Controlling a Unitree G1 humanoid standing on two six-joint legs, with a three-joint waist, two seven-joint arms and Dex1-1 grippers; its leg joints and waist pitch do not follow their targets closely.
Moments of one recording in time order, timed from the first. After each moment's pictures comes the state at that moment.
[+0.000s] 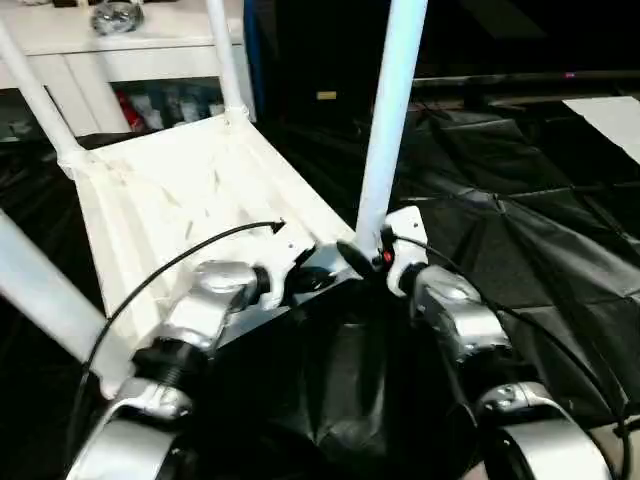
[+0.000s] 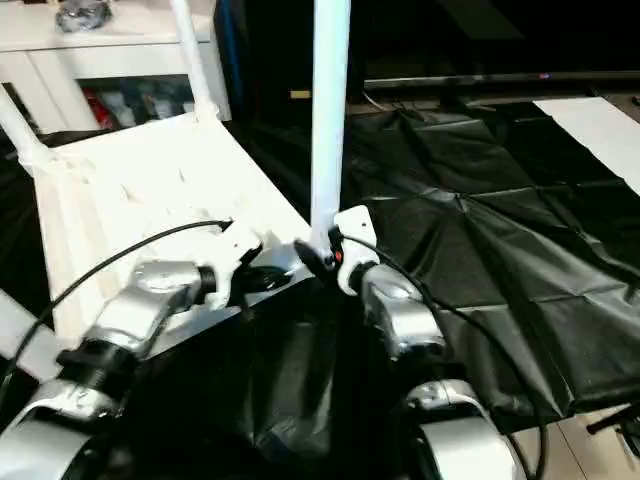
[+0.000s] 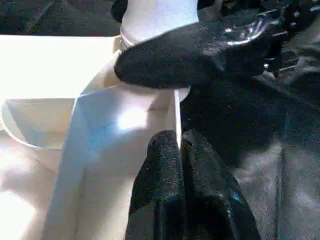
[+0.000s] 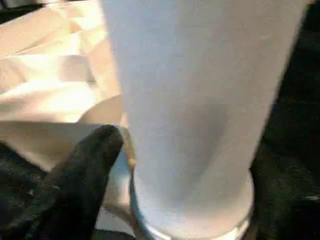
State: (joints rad) left arm -0.55 0.23 -0.18 0.53 0.01 0.26 -0.97; right arm -0.59 -0.09 0.05 0.77 0.07 0.01 0.66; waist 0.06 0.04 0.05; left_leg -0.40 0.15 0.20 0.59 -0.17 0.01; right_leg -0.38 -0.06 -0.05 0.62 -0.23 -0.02
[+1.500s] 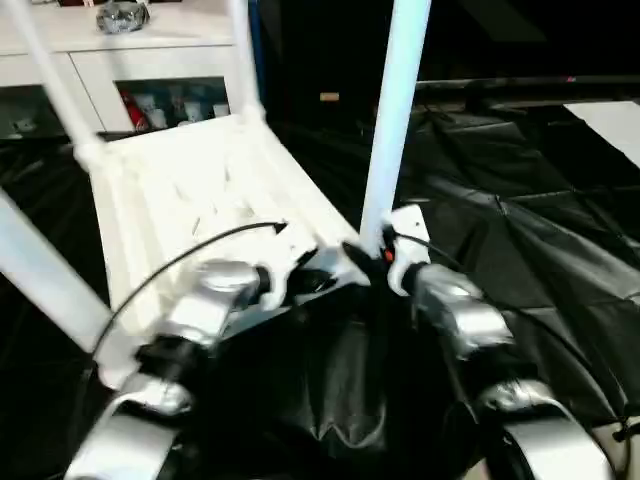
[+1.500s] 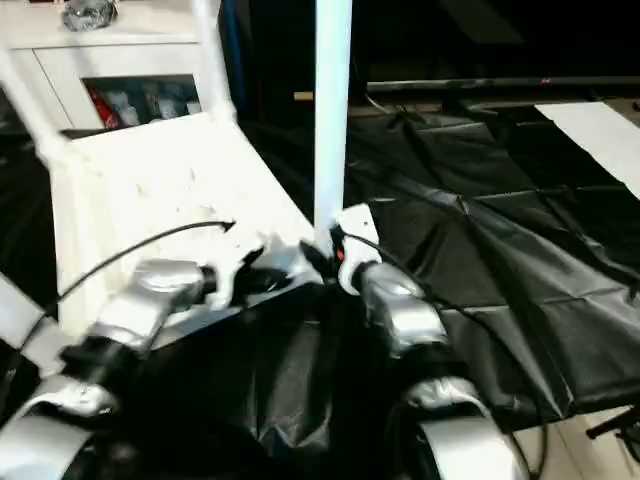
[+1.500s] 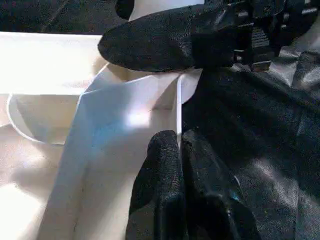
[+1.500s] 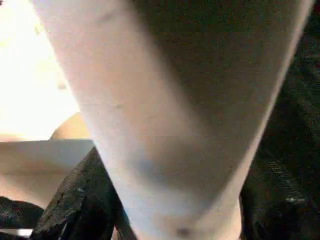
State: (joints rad) left arm -0.61 0.17 -0.18 0.61 0.03 0.26 -0.86; right arm -0.63 -0.04 0.01 0.82 0.05 0.05 0.40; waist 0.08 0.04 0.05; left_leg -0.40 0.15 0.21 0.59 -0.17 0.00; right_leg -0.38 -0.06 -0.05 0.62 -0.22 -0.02
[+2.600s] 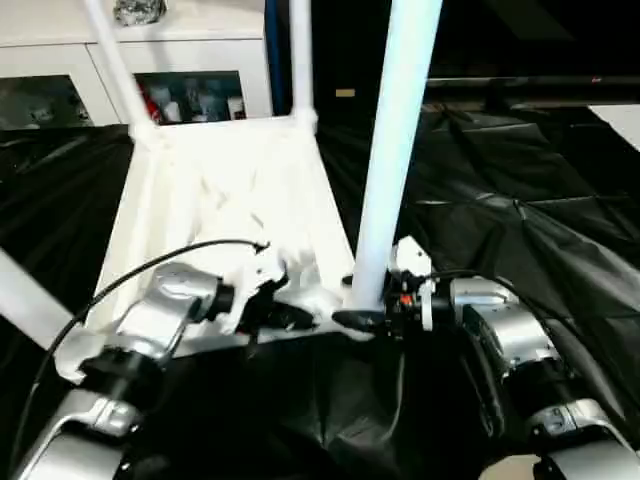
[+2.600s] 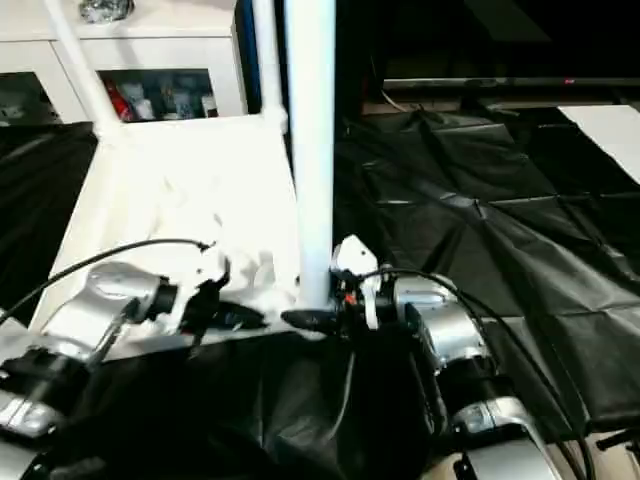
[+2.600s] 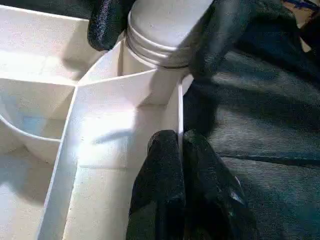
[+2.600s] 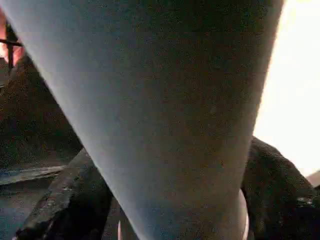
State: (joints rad) left arm -0.51 0.41 -0.26 0.44 -0.06 0.27 -1.35; right arm -0.51 -0.26 0.19 0.57 0.14 0.12 1.24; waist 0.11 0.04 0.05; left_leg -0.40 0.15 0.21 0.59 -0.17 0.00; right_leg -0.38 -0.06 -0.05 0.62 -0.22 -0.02
